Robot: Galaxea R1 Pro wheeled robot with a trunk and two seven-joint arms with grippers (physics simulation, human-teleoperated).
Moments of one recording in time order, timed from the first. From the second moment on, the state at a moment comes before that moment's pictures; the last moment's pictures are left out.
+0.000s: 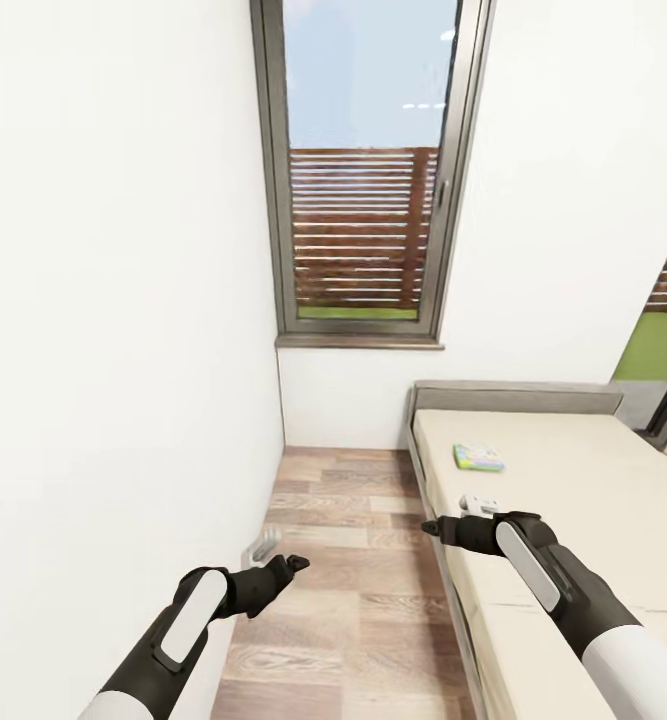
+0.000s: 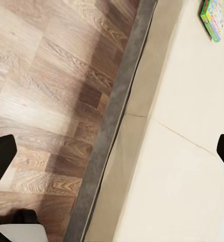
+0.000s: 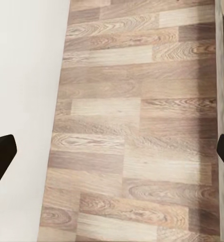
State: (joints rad) left arm -0.46 -0.04 -0.16 -0.90 0.99 0.66 0.19; right arm -0.61 -0.24 0.28 -0.96 -0.64 0.75 0.01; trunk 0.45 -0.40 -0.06
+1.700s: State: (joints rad) left arm -0.46 -0.04 -0.16 -0.90 0.99 0.66 0.19; right arm -0.61 -0.24 0.28 -0.96 -0.64 0.75 0.01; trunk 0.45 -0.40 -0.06
